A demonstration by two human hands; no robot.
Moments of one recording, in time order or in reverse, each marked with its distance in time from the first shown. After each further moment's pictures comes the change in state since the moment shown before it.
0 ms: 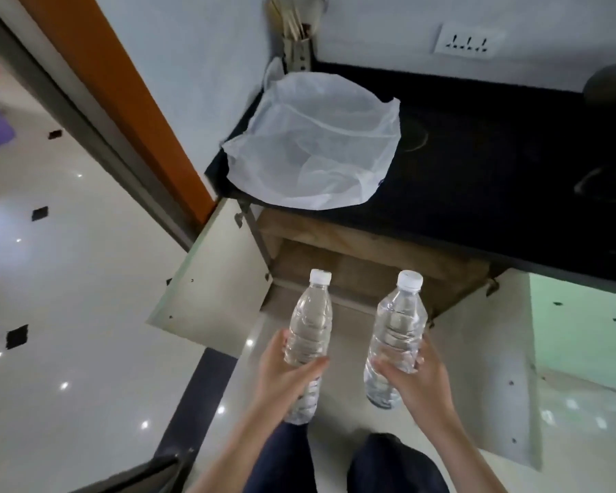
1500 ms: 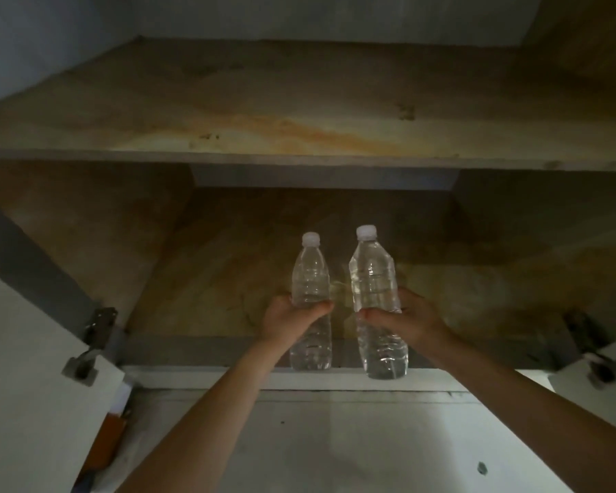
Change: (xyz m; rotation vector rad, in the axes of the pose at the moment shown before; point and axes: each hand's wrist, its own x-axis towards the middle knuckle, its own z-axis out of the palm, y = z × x) left_hand 0.659 -0.396 0.261 0.113 -0.350 0.169; right_hand 0.573 0.445 0.186 -0.088 0.083 -0.084
